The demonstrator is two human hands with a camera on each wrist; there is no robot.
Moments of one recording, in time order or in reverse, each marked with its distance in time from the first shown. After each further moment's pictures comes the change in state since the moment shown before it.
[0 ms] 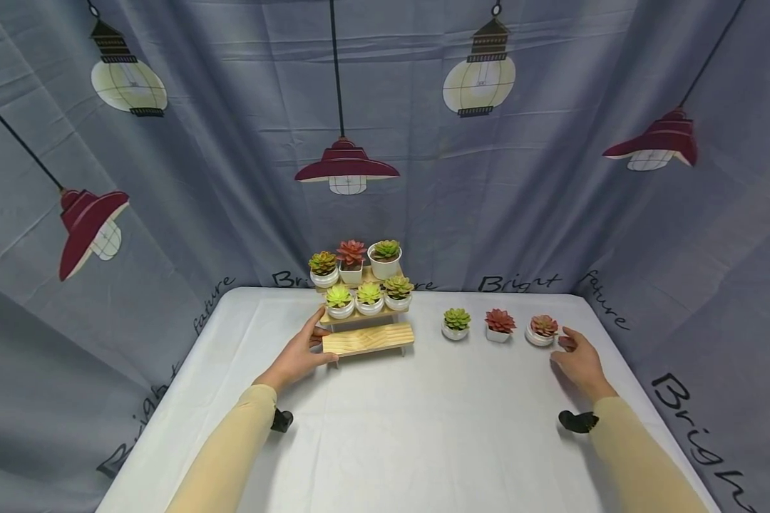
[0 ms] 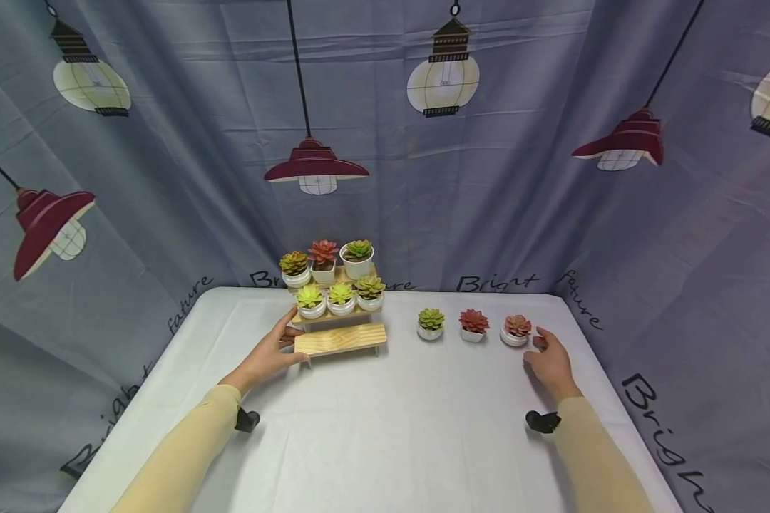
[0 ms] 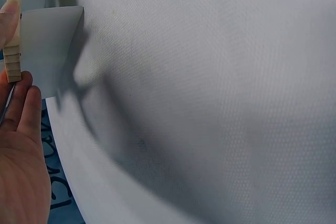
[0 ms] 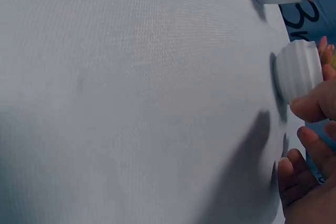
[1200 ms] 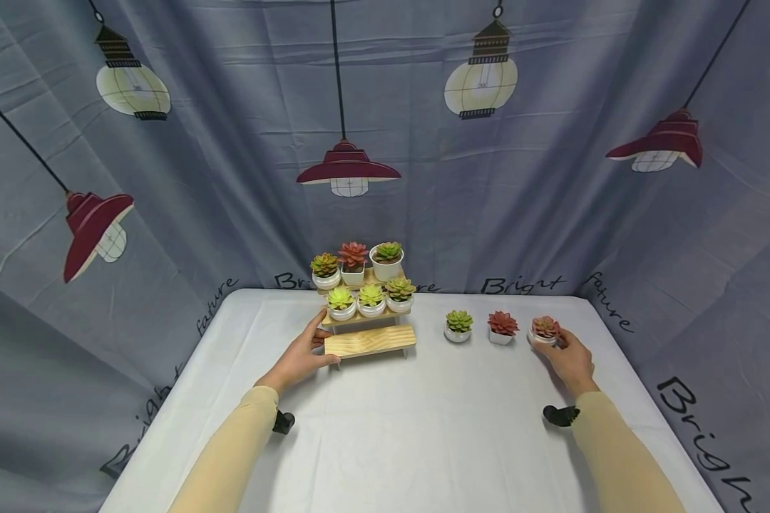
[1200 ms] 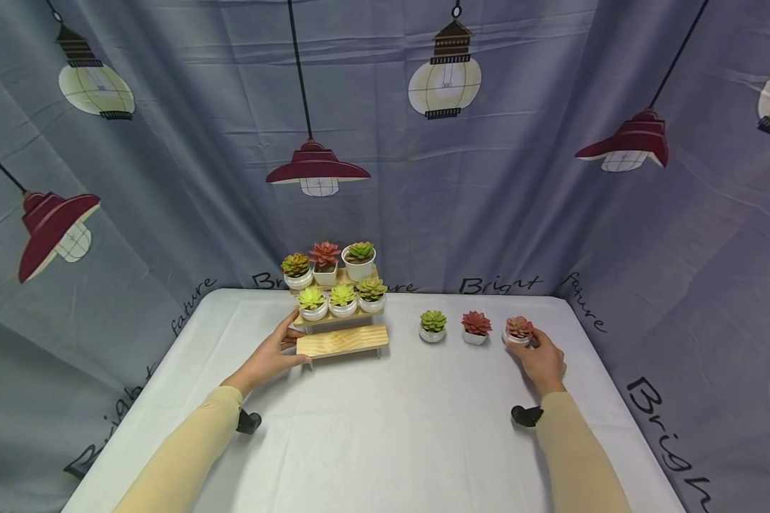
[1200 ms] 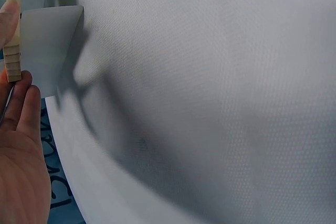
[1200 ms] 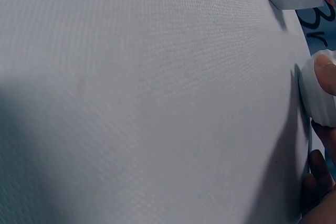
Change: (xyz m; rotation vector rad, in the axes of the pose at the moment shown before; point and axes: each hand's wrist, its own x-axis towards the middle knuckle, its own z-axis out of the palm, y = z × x) left_hand -0.001 0.001 0.000 -0.013 -0.002 0.009; right_hand 0.014 -0.002 0.029 0.003 0.116 0.107
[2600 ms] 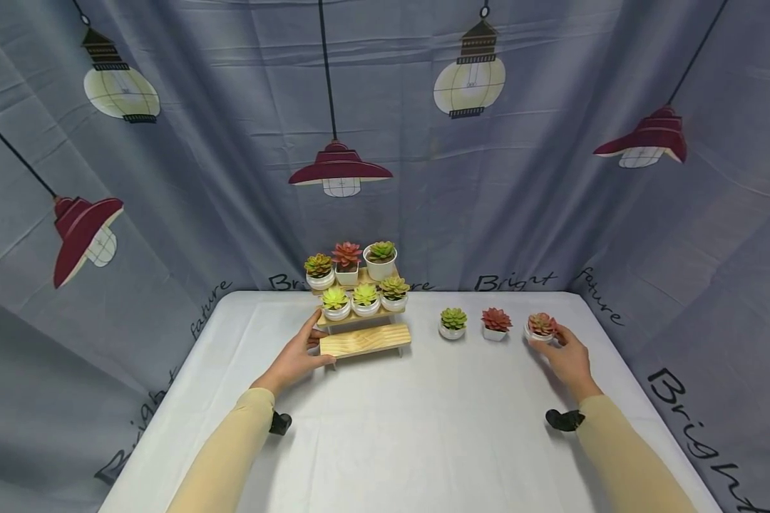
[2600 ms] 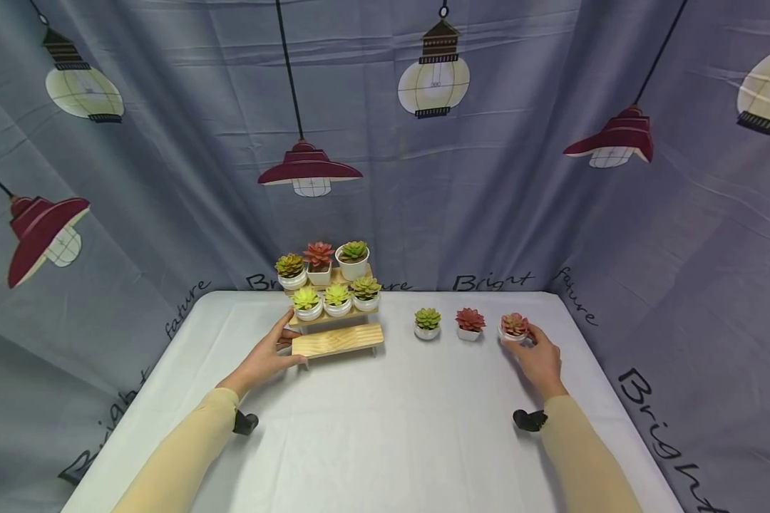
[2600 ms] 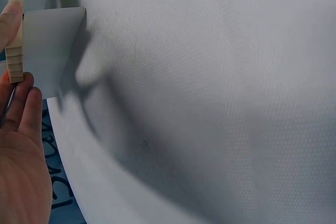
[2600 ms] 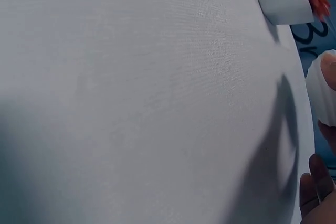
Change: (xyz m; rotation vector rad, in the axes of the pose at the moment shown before) left_hand 0.000 0.002 0.002 0.018 0.001 -0.027; right_hand -0.019 -0.003 -0.013 0.081 -0.039 -0.078
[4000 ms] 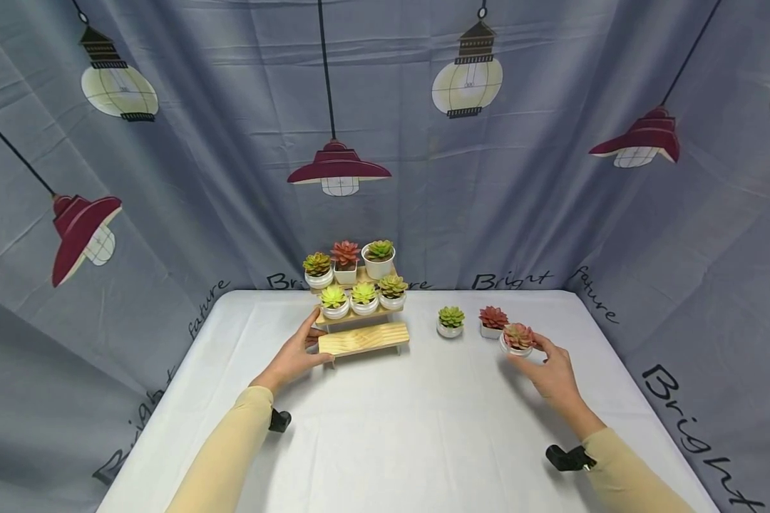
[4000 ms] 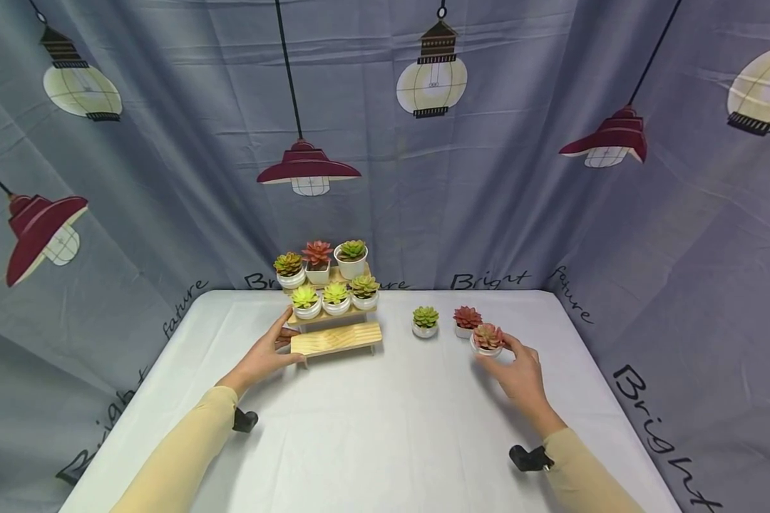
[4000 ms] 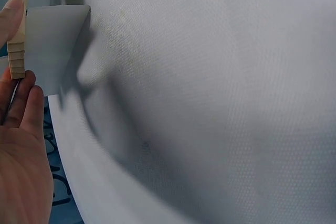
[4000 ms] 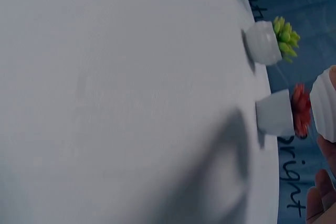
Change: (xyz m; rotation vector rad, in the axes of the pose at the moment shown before) left_hand 0.000 -0.002 -0.002 -0.019 0.003 0.018; right_hand -0.072 -0.036 0.012 -0.036 -0.050 -0.181
